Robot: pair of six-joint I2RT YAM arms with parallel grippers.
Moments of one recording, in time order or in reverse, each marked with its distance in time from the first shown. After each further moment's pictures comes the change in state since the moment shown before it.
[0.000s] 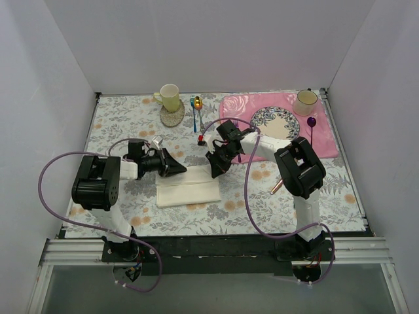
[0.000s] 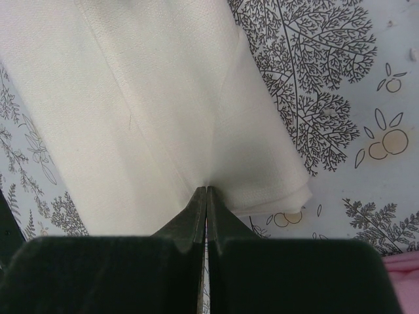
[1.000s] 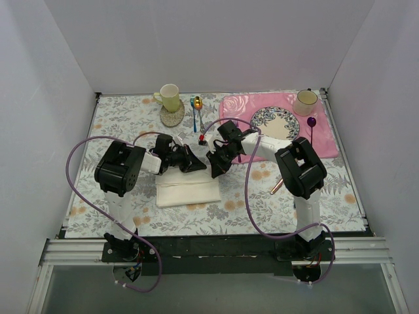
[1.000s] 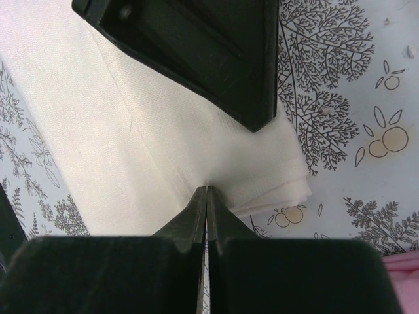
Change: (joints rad) left arm -0.258 0.238 0.193 0.146 -0.262 -0.116; right arm -0.005 -0.011 -0.024 0.034 -0.013 0.027
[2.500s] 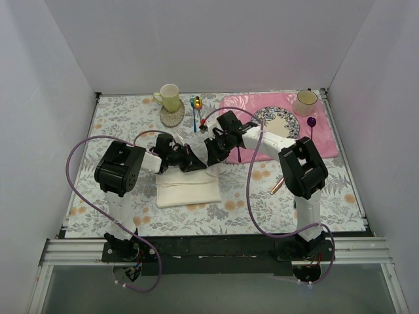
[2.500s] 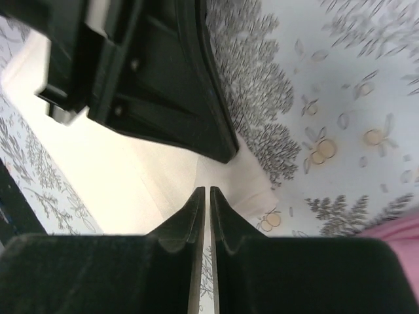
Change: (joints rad) left arm 0.000 0.000 0.013 -0.022 0.002 0.071; right arm -0.016 -0.002 0.089 0.021 0.056 0.257
